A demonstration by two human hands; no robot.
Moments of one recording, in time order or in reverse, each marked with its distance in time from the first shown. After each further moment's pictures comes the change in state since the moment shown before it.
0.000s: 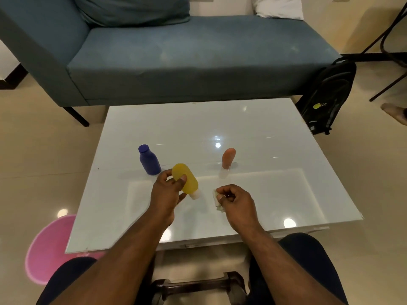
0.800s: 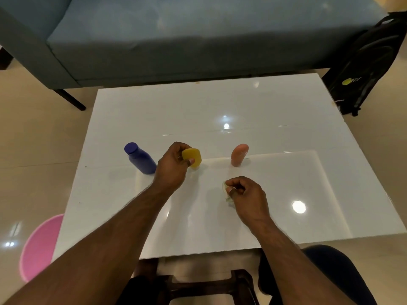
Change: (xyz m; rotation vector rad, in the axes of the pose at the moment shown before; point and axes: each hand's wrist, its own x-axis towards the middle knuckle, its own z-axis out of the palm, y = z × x) left_hand 0.121 0.004 0.028 0.658 -0.047 0.357; right_hand 0.083 0.053 0.016 -0.061 0.000 0.069
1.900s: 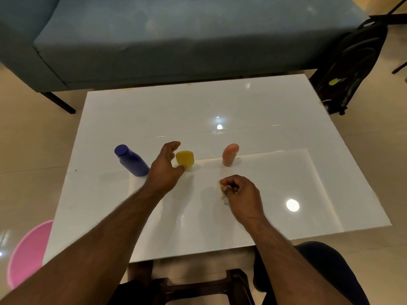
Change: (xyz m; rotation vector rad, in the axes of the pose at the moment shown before) left_hand 0.000 -0.010 0.000 0.038 -0.105 0.024; right_hand -0.003 -0.009 -0.009 -0.041 0.022 -0.004
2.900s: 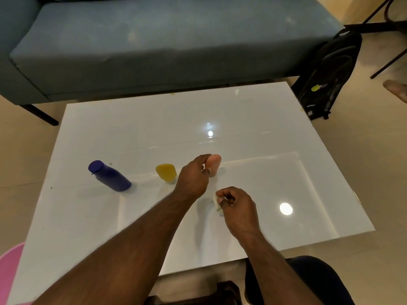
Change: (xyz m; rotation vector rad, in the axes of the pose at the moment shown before) left_hand 0.013 0.060 0.101 0.253 -0.083 0.094; right_hand 0.001 0.007 -0.027 -0.020 0.055 0.048
